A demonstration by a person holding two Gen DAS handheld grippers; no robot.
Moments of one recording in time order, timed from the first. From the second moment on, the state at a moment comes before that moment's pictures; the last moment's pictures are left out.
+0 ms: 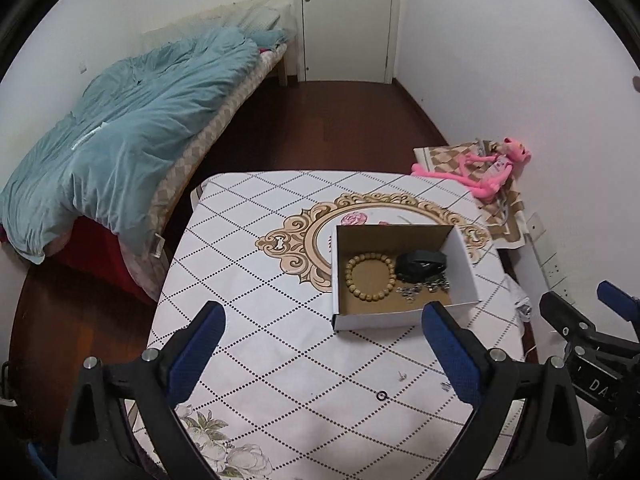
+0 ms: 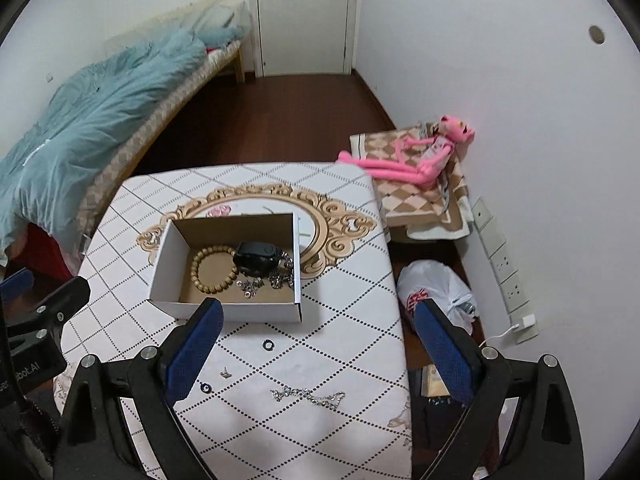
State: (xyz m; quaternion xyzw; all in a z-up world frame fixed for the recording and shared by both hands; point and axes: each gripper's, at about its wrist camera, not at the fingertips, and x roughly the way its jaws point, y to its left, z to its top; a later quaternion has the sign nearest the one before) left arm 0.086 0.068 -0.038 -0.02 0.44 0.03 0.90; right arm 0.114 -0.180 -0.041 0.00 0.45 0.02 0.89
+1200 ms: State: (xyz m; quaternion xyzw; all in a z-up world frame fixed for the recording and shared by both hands) left arm 0.054 0.048 -0.212 0.02 0.59 0.06 0.80; right arm 0.080 -0.198 -0.234 -0.01 0.53 0.04 0.85
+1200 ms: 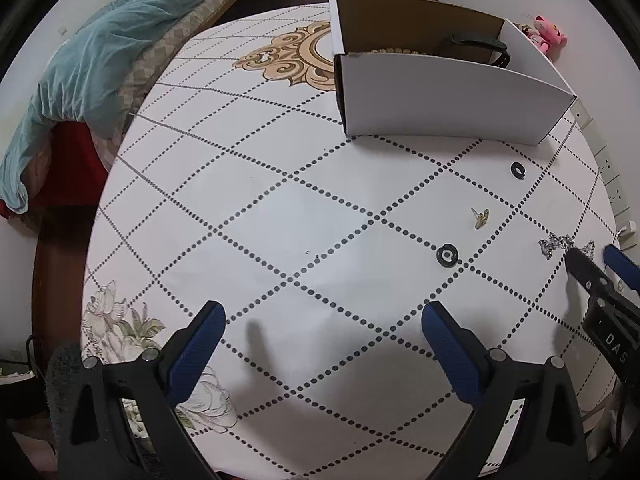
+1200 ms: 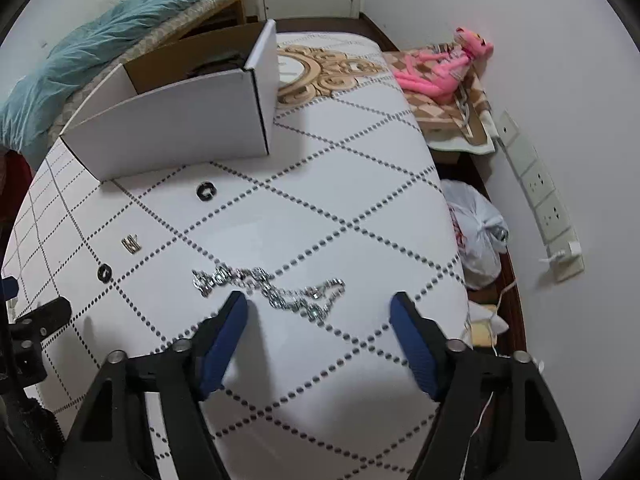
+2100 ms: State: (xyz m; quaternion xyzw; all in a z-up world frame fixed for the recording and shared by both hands) left arm 0.074 0.002 -0.210 0.01 0.57 -0.04 0.82; right arm 0.069 -0.210 -0.219 0.04 0.53 0.03 0.85
